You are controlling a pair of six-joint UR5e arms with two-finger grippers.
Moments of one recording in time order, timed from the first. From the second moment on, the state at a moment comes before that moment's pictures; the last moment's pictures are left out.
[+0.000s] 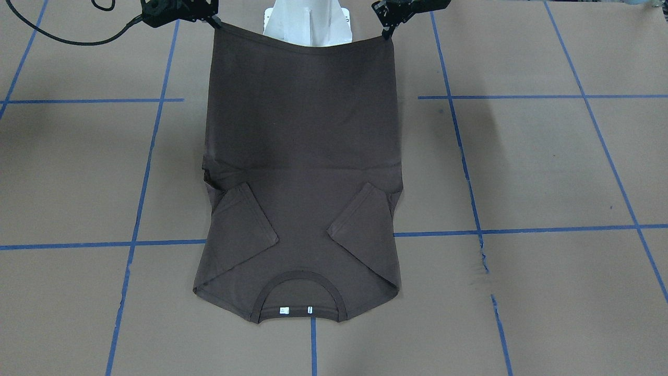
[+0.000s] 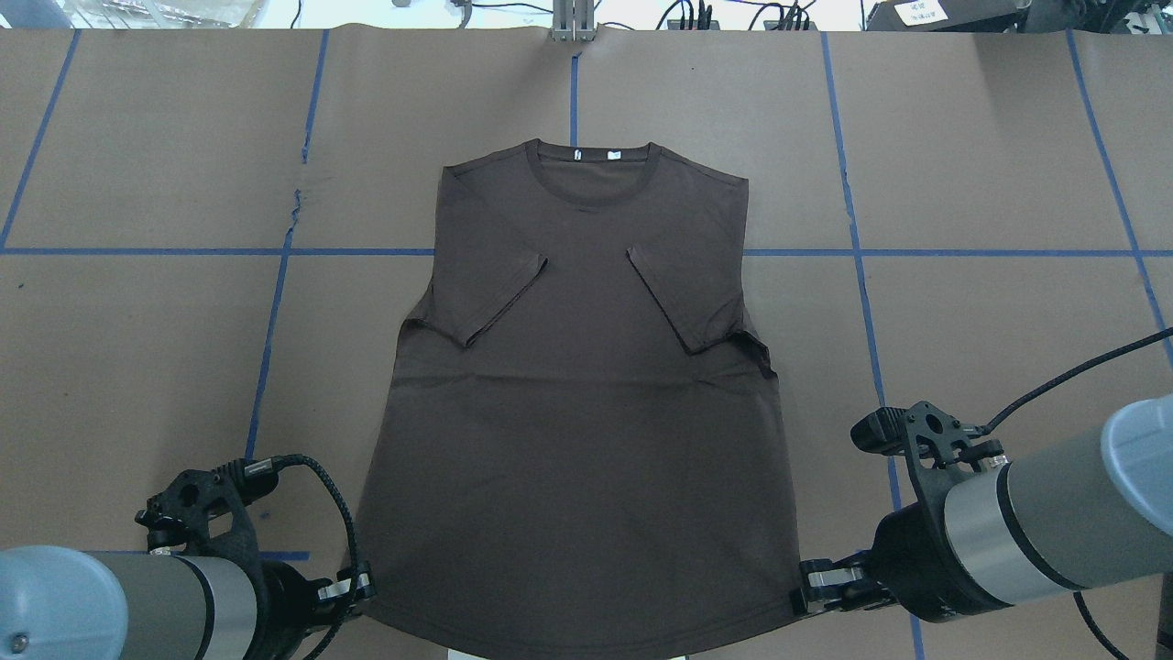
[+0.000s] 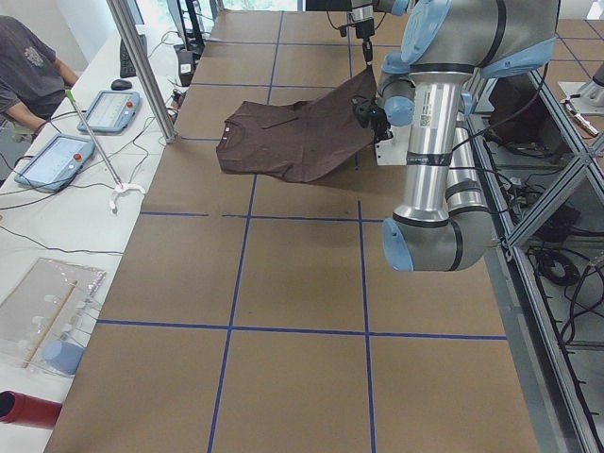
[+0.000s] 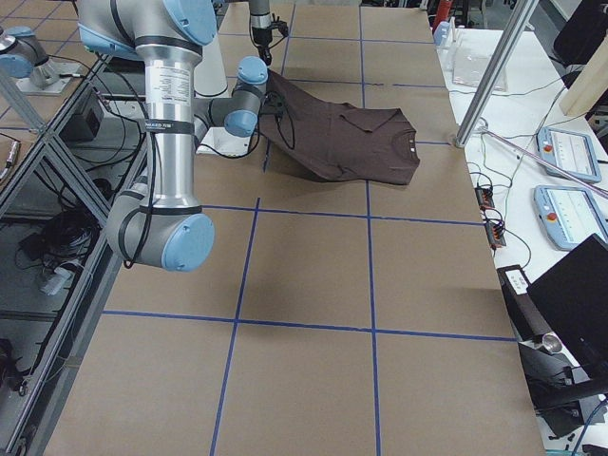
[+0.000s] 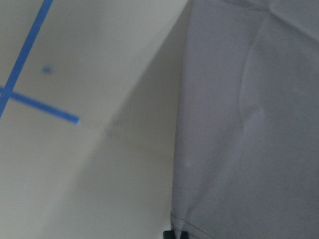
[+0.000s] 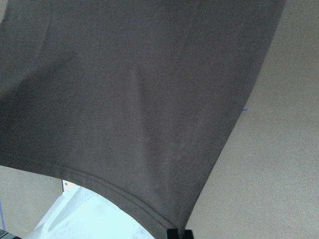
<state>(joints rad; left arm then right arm) -0.11 -1.74 -2.47 -1.46 -1.65 -1.90 0.33 -1.59 2.41 -1.26 2.10 1.43</state>
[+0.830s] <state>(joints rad) -0.33 -1.92 -2.30 -1.46 -1.66 -1.55 0.62 -1.26 1.97 -1.26 2.01 0.79</state>
